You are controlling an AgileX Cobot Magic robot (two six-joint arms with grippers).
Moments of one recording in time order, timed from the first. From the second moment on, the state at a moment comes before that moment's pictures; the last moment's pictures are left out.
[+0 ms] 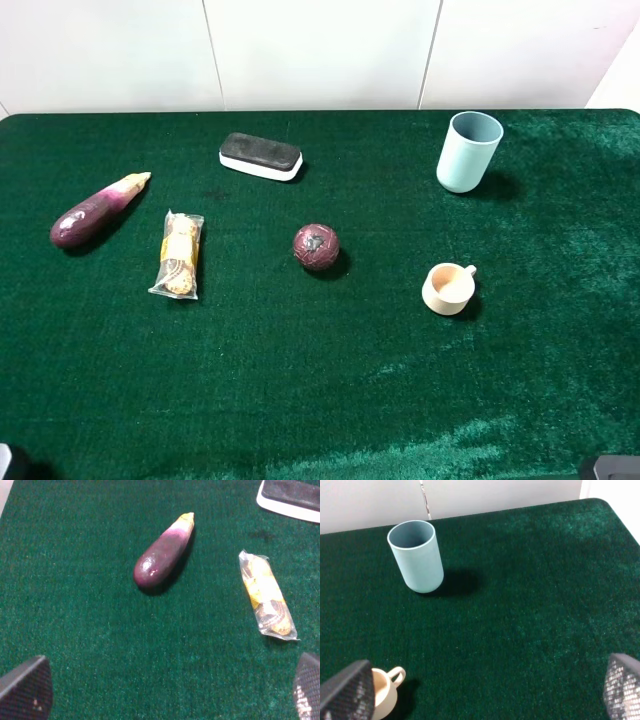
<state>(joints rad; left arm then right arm) -0.07 -0.01 -0.50 0.10 1.07 -0.08 0.02 -0.01 -0.50 -0.01 1.01 0.05</state>
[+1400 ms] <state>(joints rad) -0.07 -0.01 -0.50 0.10 1.07 -0.08 0.02 0.06 -0.50 0.00 1.01 0.05</state>
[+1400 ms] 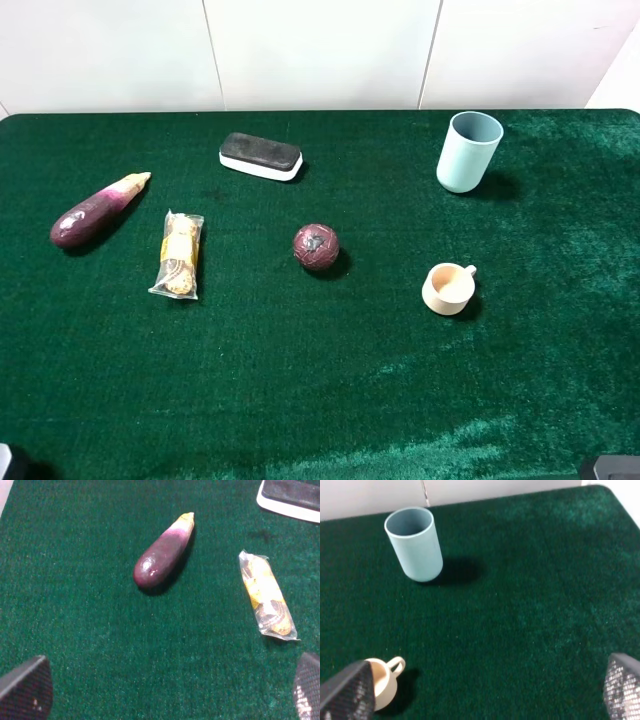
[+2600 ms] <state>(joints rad) -0.07 -0.01 -0.50 0.10 1.07 -0.08 0.02 0.69 -0.82 0.03 1.09 0.05</state>
